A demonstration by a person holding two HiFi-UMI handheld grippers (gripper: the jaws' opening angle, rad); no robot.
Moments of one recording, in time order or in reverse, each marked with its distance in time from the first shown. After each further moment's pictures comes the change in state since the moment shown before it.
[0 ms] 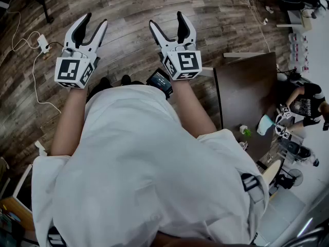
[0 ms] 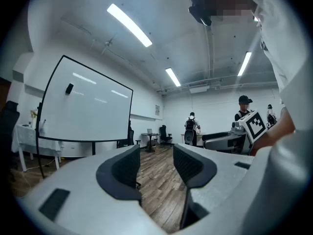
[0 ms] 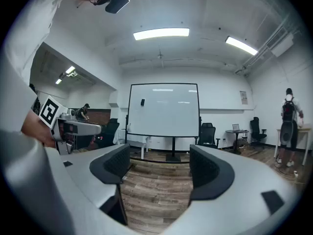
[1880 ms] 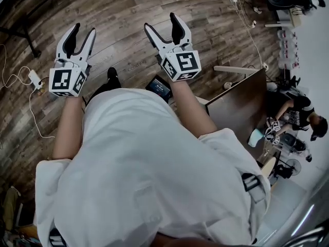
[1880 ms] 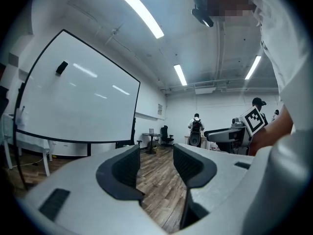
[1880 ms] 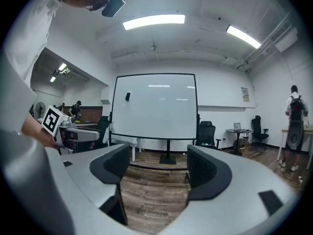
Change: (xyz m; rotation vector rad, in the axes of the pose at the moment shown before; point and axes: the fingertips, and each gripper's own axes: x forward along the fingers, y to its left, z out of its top) left arm 0.243 0.181 -0.002 -0.054 -0.004 -0.028; right arm 0.252 -0.154 0.029 0.004 0.028 -0.023
